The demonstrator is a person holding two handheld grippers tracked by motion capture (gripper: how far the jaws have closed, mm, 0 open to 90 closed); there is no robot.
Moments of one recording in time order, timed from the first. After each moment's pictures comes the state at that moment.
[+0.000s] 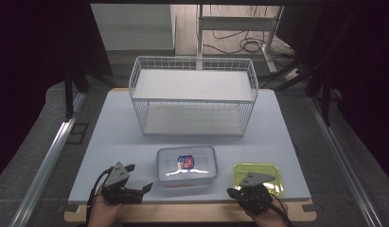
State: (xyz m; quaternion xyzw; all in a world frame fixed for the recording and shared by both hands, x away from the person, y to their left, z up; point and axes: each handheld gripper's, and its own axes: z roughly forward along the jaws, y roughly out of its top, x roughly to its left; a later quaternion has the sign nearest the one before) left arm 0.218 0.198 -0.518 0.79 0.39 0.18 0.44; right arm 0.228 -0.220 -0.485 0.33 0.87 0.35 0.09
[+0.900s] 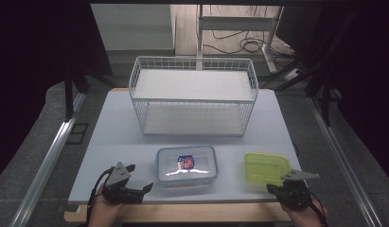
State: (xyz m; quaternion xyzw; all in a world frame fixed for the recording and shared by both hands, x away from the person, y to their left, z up) left arm 0.219 0.196 -0.520 0.79 0.39 0.18 0.44; right arm 0.244 -0.328 -0.491 0.45 0.83 0.31 0.14
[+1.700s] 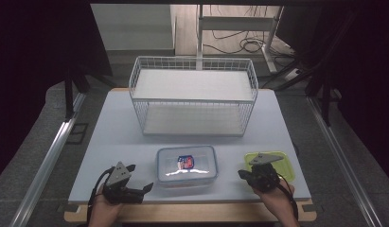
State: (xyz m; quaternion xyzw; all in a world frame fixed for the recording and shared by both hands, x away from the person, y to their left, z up) left arm 0.220 0.196 -0.521 0.79 0.40 0.18 0.43; right arm 0.285 -0.247 -0.484 0.37 0.86 0.33 0.12
